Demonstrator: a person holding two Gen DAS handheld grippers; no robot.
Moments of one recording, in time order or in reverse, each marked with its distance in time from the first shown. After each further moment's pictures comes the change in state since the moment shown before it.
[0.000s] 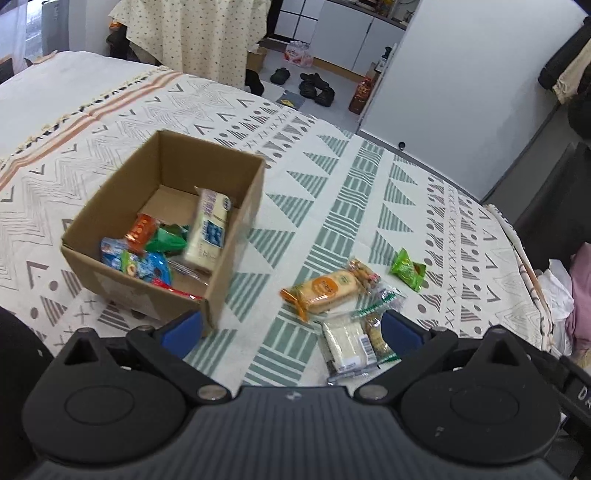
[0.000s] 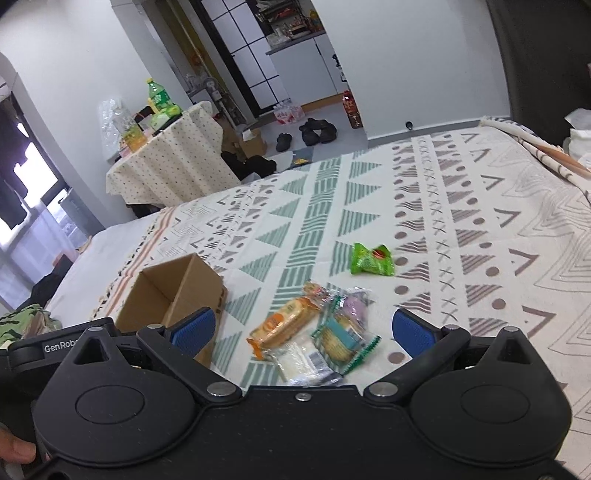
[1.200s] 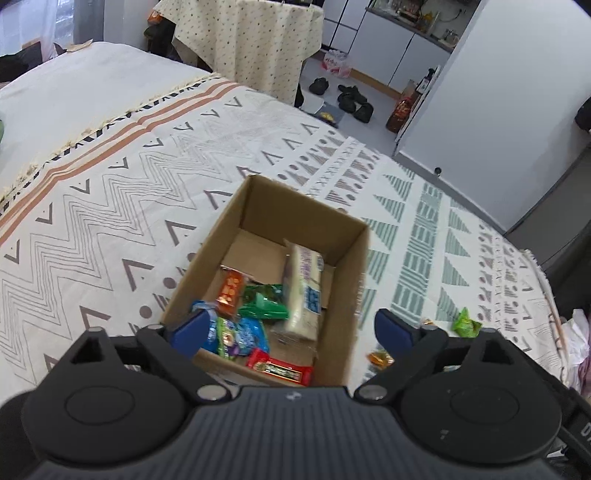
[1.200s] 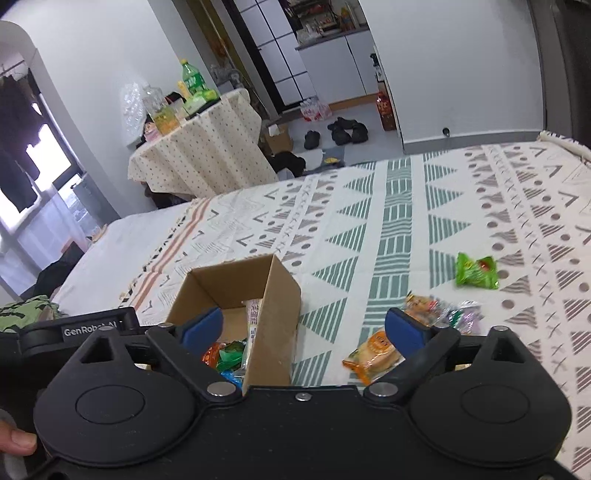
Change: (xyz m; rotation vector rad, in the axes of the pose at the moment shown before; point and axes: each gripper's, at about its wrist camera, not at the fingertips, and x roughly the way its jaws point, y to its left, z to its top) left arm -0.005 0.105 0.071 -0.093 -0.018 0.043; right arm 0.043 0.120 0.006 -0.075 -0.017 0.048
